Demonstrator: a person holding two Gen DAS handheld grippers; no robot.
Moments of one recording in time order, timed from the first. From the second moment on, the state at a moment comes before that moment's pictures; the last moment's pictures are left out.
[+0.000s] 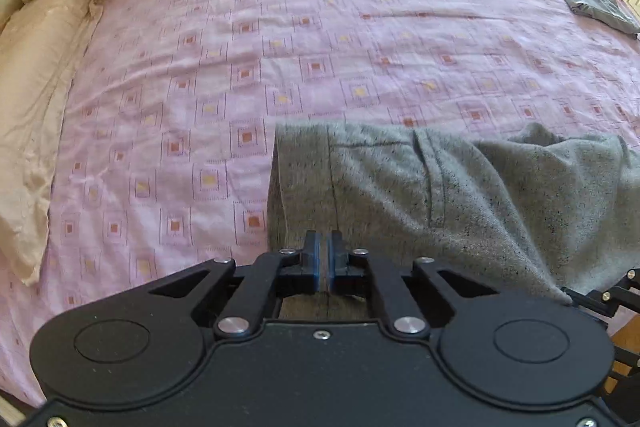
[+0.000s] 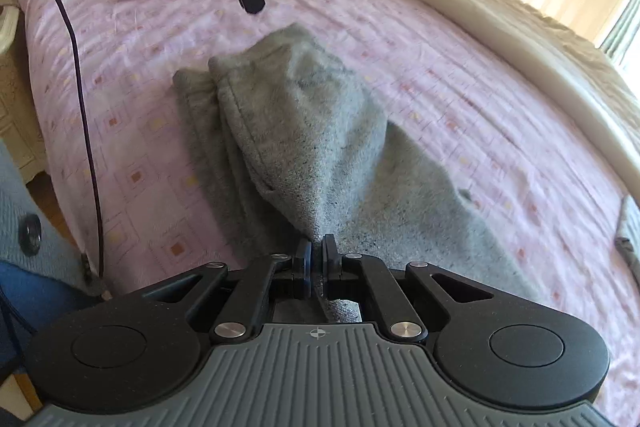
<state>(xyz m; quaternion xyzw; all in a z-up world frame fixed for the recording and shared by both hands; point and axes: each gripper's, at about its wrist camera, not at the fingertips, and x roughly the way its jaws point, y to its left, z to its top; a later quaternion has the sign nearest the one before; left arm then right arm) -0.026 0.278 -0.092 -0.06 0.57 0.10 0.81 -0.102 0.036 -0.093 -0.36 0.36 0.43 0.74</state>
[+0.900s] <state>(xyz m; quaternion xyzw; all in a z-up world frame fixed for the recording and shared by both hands) -0.016 0.258 -0.121 -0.06 0.56 0.04 0.83 -0.086 0.030 -0.105 -0.34 0.39 0.41 0.75</state>
